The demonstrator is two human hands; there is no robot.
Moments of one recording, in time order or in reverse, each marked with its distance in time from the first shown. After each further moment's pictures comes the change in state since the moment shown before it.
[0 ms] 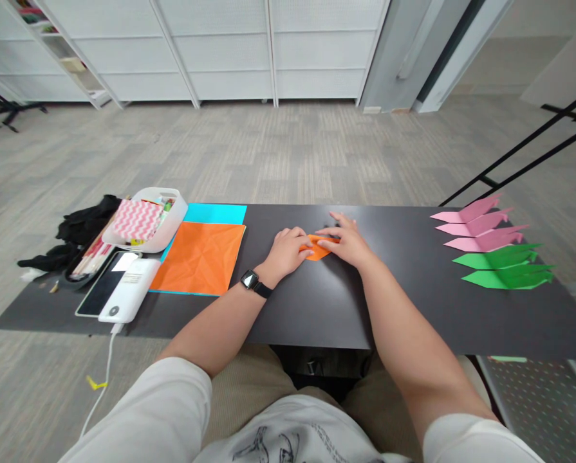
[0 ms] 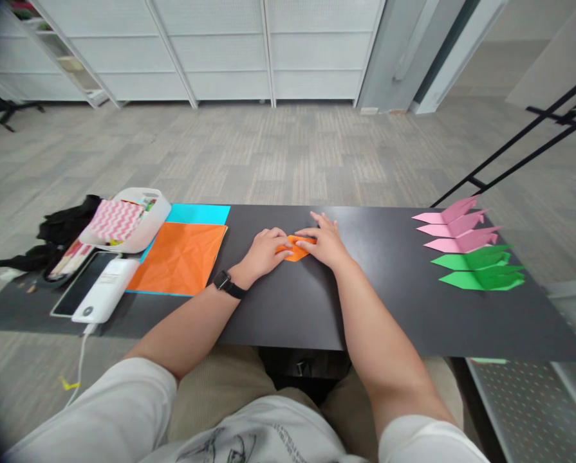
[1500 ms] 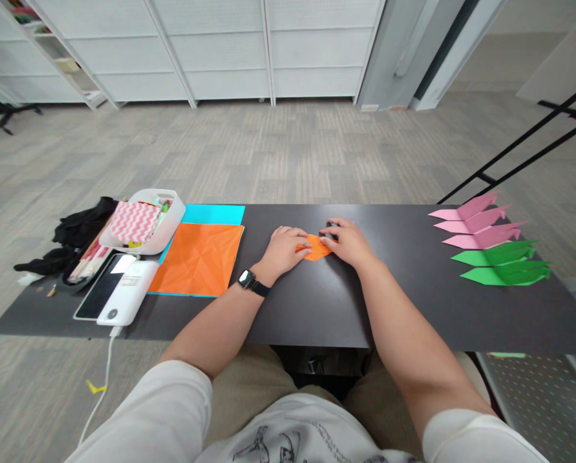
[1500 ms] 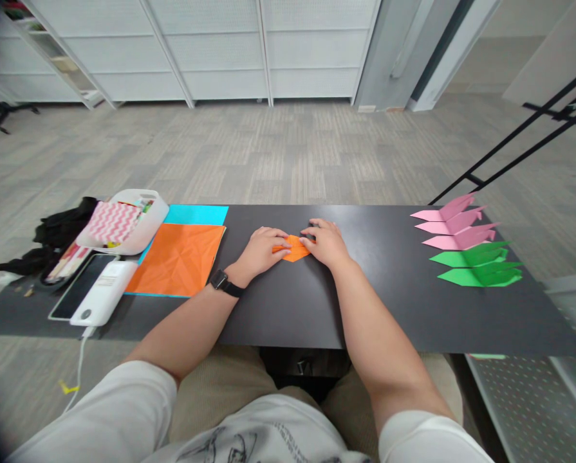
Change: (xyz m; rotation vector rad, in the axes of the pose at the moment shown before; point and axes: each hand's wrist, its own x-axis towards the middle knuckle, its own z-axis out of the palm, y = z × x) left_hand 0.002 -0.002 -0.009 -0.010 -0.018 0.031; right_hand -0.001 0.000 0.003 -0.116 0.007 -0.021
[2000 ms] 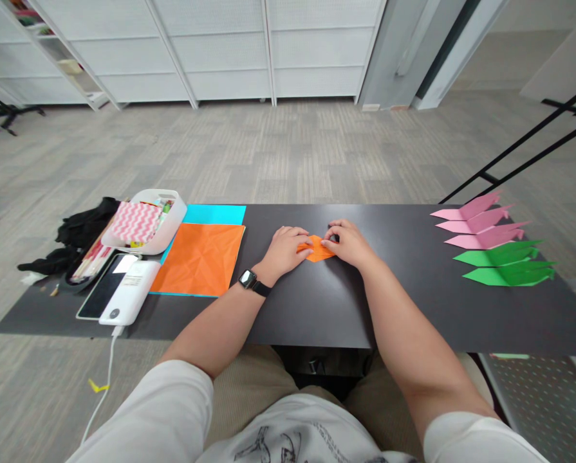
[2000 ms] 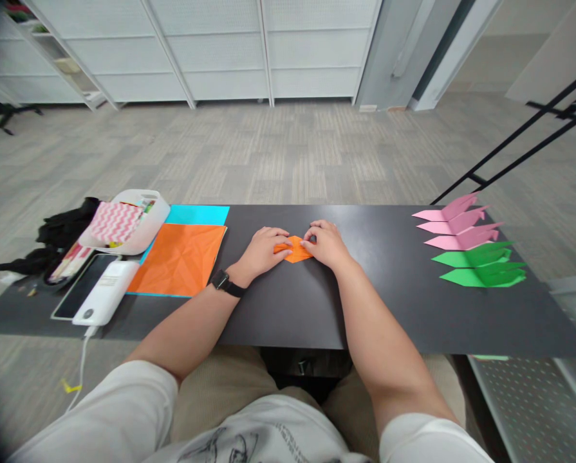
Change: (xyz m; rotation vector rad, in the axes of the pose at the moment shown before) left_hand 0.000 -0.001 0.002 -0.018 0.016 0.008; right_hand 0.000 0.001 0.002 0.080 0.003 0.033
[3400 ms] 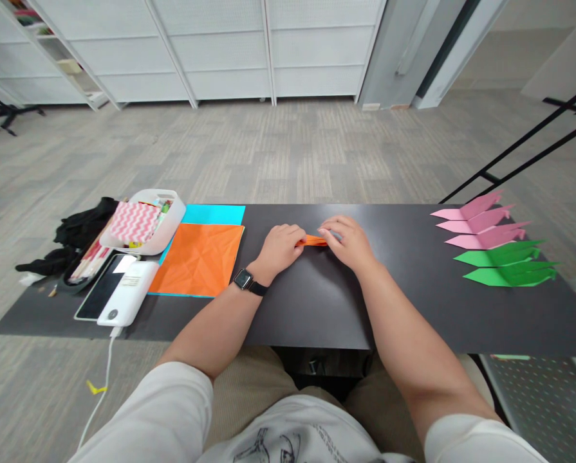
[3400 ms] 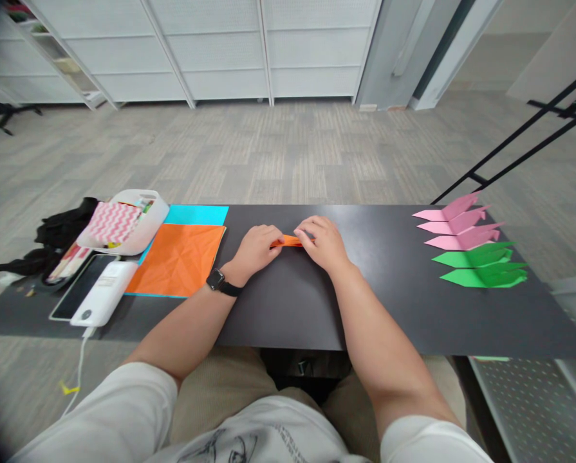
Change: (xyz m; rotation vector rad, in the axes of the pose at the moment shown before) left_hand 0.001 0.008 -0.022 0.153 -0.009 0.024; right_hand -0.011 -0.043 -0.024 0.081 0.202 -0.225
